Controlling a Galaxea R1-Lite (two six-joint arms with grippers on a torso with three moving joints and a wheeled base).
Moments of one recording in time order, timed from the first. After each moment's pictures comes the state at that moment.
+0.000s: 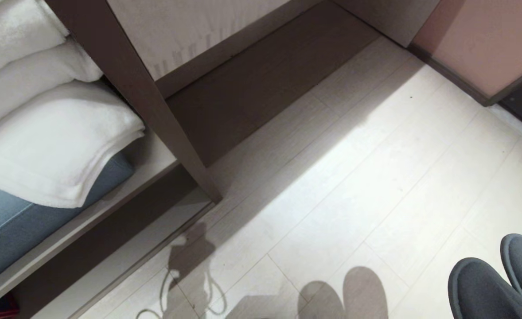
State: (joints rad) left arm 0.01 0.00 0.00 0.00 0.00 -0.02; right arm 0.01 0.00 0.00 0.00 0.01 -0.09
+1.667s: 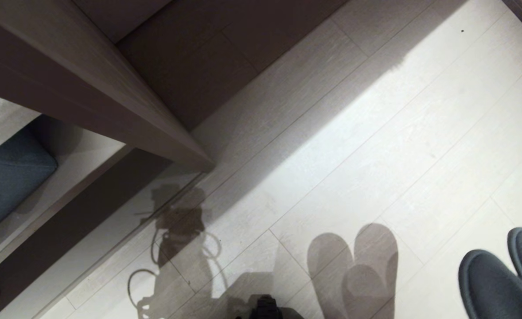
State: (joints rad) left arm 0.01 0.00 0.00 0.00 0.00 -0.02; right arm 0.01 0.08 -0.12 0.03 0.00 -0.09
